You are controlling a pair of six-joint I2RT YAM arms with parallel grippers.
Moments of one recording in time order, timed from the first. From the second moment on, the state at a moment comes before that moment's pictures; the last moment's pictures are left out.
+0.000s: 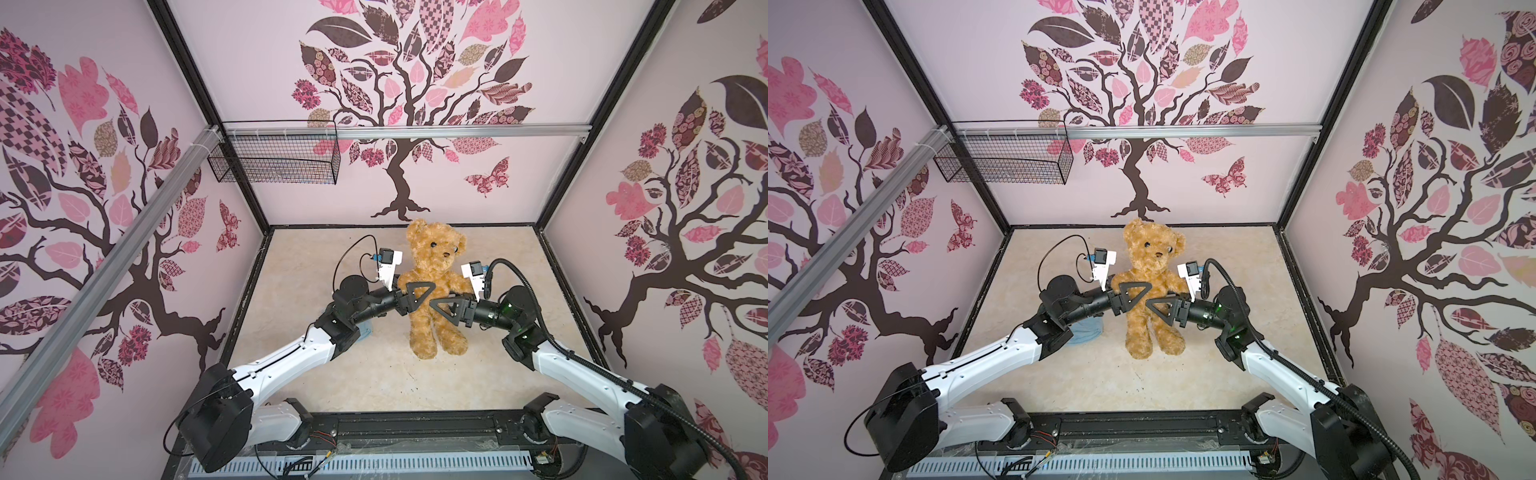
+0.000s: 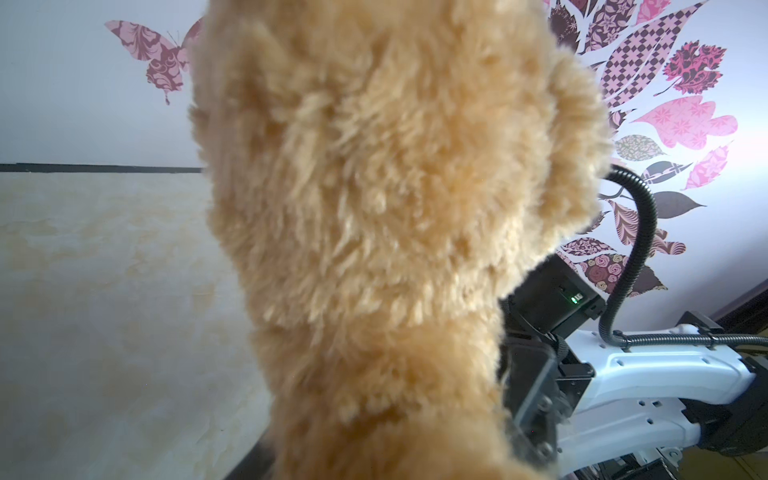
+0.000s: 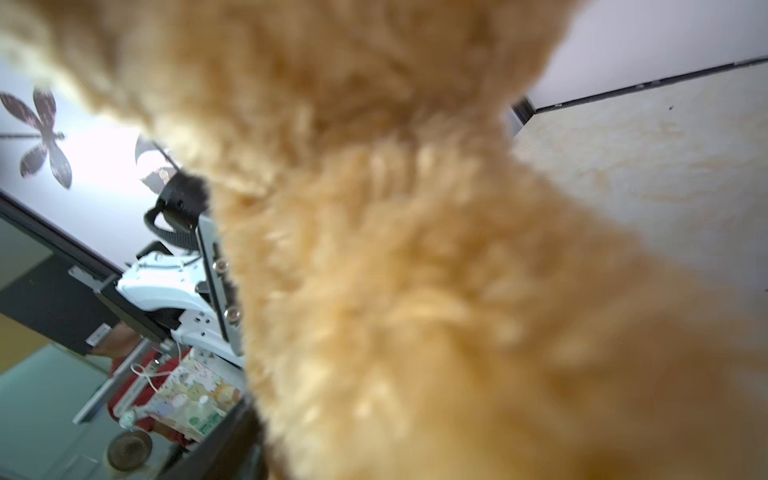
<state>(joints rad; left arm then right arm) -0.73 1.27 0.78 0.56 0.42 -0.66 0.47 1.09 0.51 0.70 -0.80 0.82</state>
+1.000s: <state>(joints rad) -0.50 0.99 0.74 -0.43 -0.13 -0.57 0.35 1.55 0.69 -0.08 -0.74 0.43</state>
